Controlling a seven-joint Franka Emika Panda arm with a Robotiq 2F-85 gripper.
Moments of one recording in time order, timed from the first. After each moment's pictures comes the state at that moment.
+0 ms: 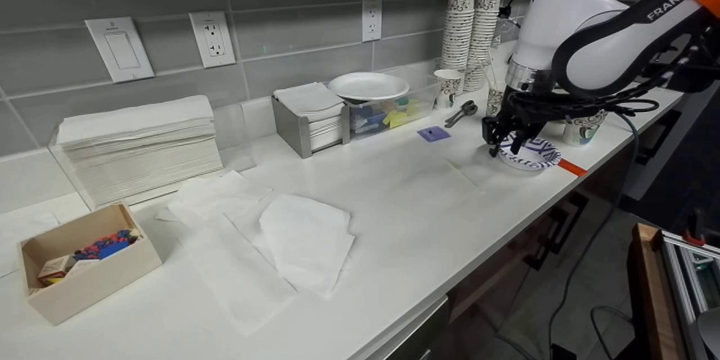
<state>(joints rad) -0.24 -0.09 -0.09 -2.59 -0.25 2.59 0.71</state>
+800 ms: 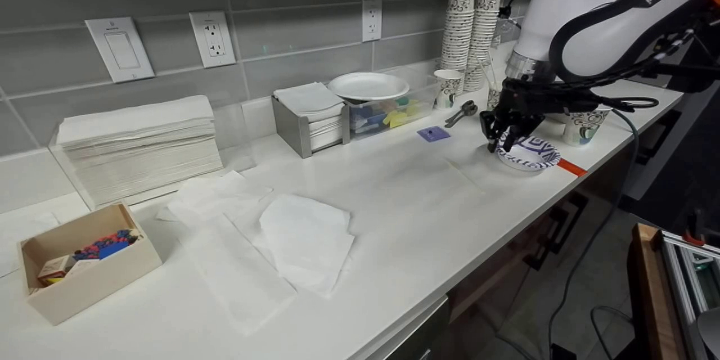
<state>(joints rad) -0.23 -0.11 -0.09 -2.58 -0.14 2.59 0.66</state>
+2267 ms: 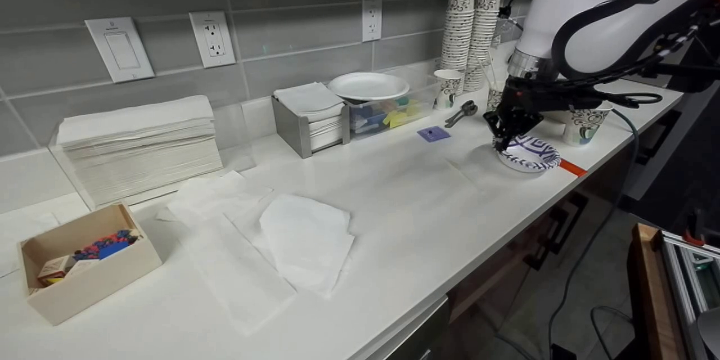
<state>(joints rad) -0.22 -0.13 -0.10 -2.59 -0.14 2.58 0.61</state>
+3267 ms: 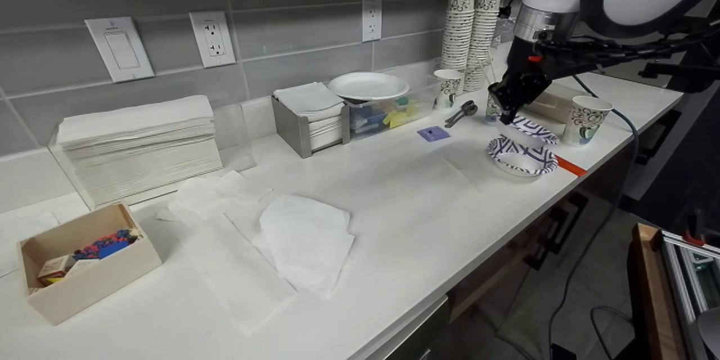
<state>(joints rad) -0.21 -0.32 0.00 -2.54 -0.23 2.35 0.58</state>
